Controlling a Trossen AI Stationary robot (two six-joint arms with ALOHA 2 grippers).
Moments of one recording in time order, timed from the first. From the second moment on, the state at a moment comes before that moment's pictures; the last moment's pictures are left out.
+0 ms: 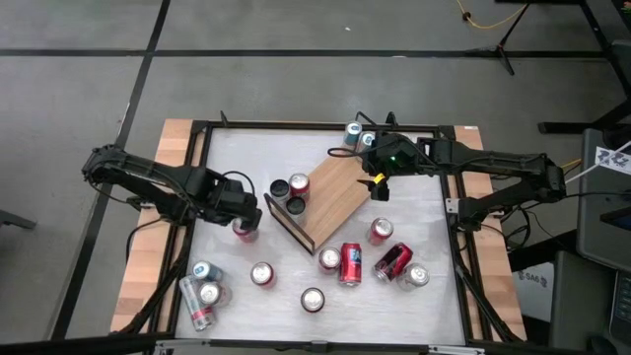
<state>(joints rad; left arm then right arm) -0.21 1.25 1.14 -1.26 0.00 -1.61 -0.16 1.30 1.20 -0.70 0.14 -0.27</state>
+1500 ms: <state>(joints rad) -0.21 1.42 1.11 -1.26 -0.19 -1.58 -0.16 1.30 1.20 -0.70 0.14 -0.27</state>
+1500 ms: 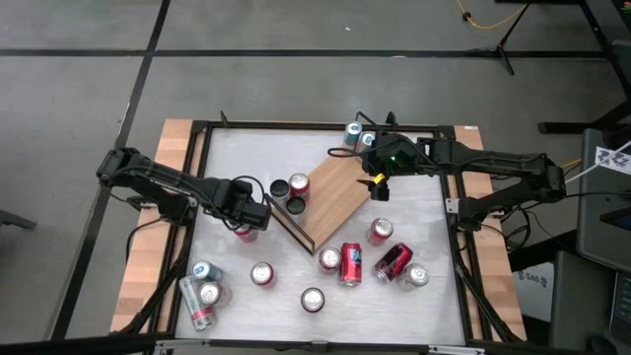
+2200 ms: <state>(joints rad) -0.23 1.42 1.11 -1.24 -0.14 -1.67 -0.16 1.30 1.20 -0.70 0.14 -0.27</state>
